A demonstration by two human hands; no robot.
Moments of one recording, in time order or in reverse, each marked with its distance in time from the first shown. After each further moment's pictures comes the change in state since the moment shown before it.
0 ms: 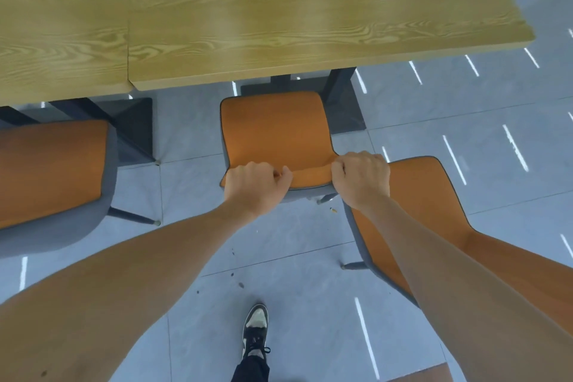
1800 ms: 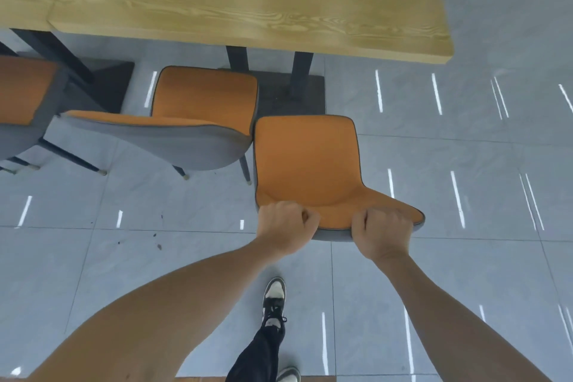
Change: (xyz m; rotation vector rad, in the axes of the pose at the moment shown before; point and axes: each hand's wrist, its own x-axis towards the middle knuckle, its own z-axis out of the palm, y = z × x) left_hand -0.086 0.443 0.146 -0.198 0.054 -0.103; right_hand -0.109 0.443 -0.036 0.037 0.177 -0.171
